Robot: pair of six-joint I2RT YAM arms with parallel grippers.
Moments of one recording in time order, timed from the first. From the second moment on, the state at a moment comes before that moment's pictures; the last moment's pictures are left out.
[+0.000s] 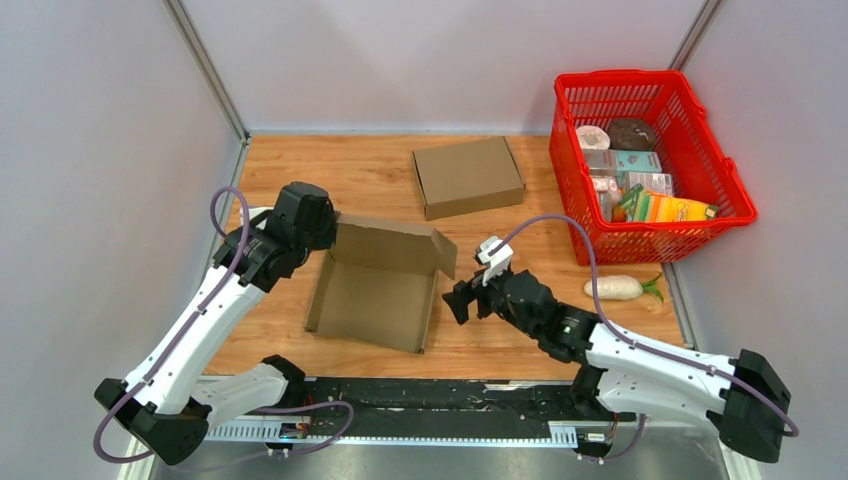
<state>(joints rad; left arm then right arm) -0.54 1.04 1.23 -0.96 -0.49 -1.90 1.03 0.87 0.48 0.02 0.22 0.27</state>
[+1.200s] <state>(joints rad) -0.14 0.90 0.69 -0.24 0.02 -0.31 0.46 1.32 0.89 0.04 -0.38 0.03</state>
